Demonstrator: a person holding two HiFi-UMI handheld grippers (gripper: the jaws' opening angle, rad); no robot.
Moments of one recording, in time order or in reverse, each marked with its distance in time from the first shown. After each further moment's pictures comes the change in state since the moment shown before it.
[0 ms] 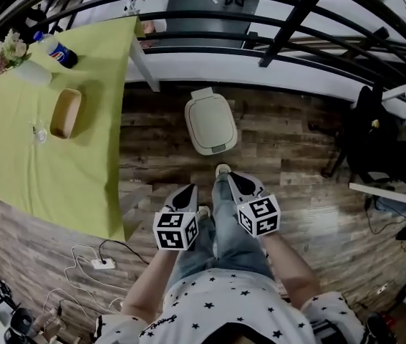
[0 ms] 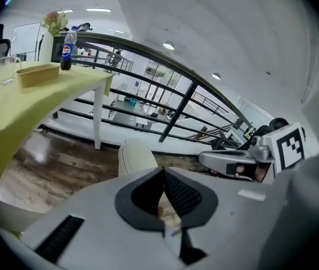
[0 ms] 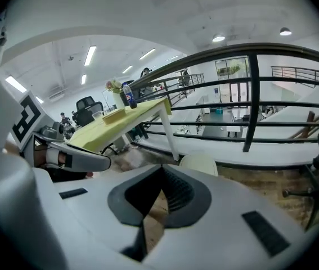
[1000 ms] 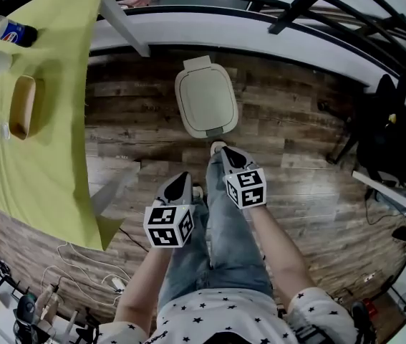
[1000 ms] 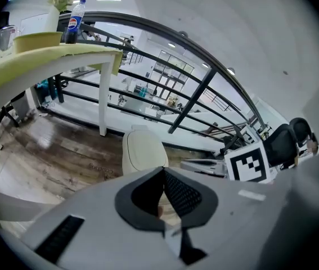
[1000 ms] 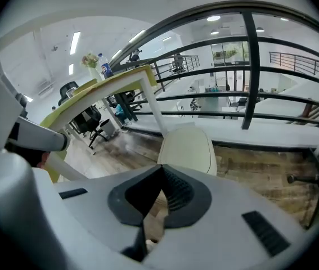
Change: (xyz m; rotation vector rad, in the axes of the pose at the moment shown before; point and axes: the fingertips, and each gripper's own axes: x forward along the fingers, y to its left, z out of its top) left arm 0.096 0.038 -0.036 -0.091 0.078 0.072; right arm 0.135 -0.092 -0.100 0.057 0.165 -0.037
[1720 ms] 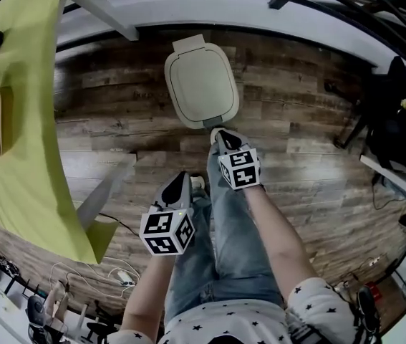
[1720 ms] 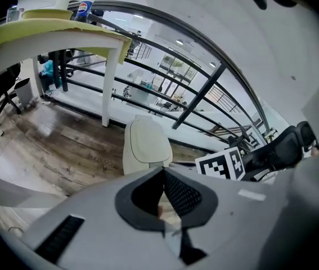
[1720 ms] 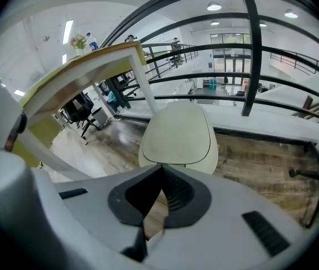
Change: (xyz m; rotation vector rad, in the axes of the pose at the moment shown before) left arm 0.039 0.016 -0.032 -0.071 0.029 0.018; right arm 0.083 -0.041 -0.059 -0.004 0.104 -0.036
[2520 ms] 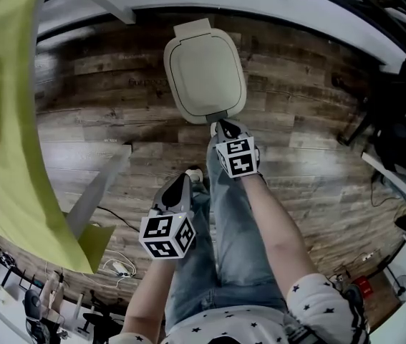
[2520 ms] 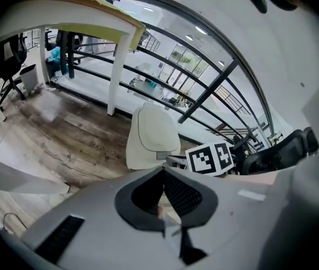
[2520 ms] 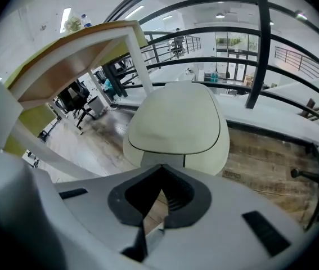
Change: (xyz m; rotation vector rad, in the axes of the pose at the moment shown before) left arm 0.029 0.030 -0.034 -0.081 0.052 0.017; right arm 0.065 -0.016 -0.029 -0.035 0.086 -0.023
